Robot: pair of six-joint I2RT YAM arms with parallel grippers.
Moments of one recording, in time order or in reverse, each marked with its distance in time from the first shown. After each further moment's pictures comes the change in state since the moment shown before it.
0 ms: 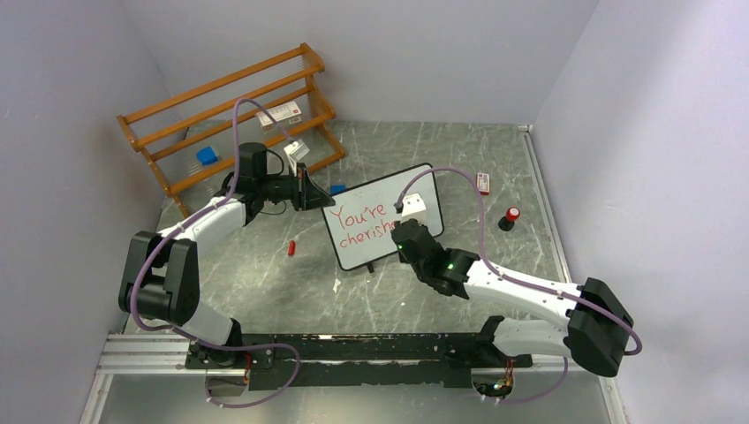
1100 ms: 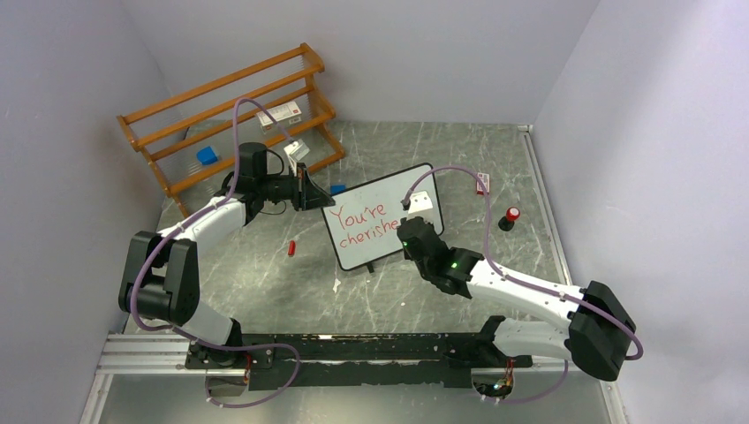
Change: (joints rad) left arm 0.000 0.000 0.002 -0.006 0.000 0.005; right arm -0.042 -0.023 -0.019 0.011 0.022 -0.002
